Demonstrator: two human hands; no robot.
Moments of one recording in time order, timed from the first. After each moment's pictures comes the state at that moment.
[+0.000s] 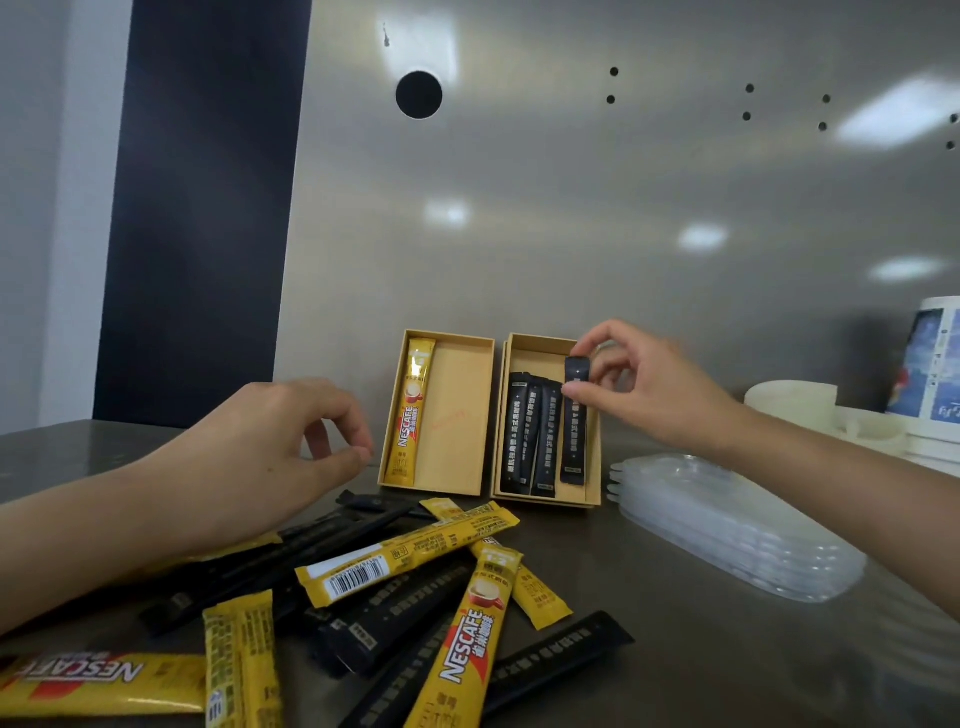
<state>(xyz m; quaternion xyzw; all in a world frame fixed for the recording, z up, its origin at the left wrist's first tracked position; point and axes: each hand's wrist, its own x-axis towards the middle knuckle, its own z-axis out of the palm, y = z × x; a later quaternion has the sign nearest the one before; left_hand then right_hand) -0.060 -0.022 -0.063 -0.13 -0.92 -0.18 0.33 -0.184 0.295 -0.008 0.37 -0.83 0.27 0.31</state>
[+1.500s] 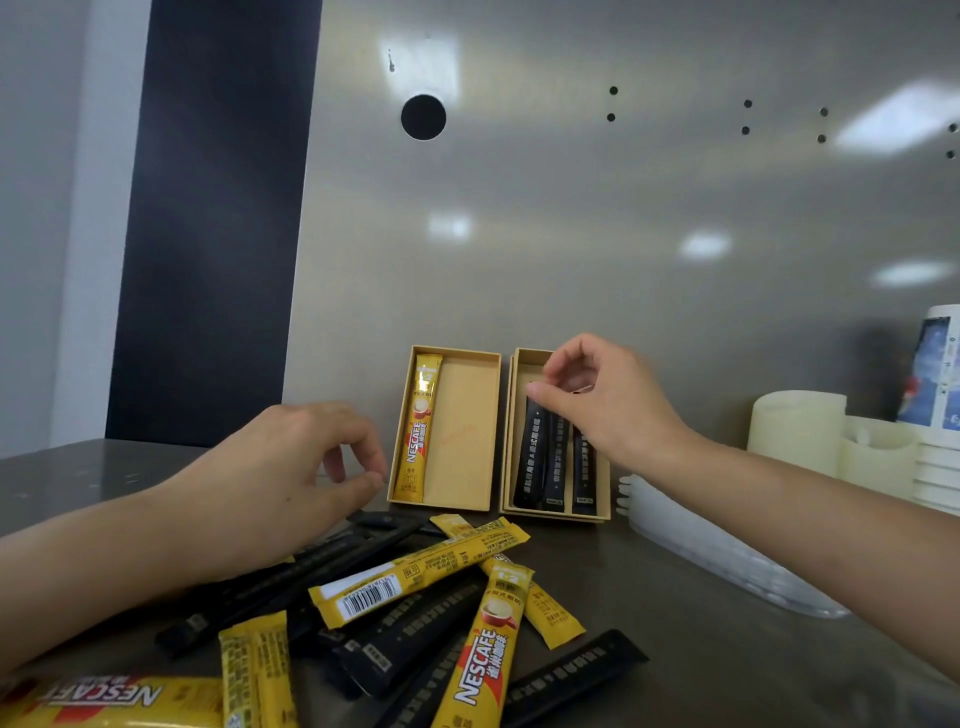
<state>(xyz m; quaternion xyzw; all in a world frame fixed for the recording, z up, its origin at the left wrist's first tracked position) -0.054 -0.019 -0.064 -0.14 -0.92 -0.15 0.32 -0.169 0.242 -0.018 0.30 -0.80 0.40 0.33</state>
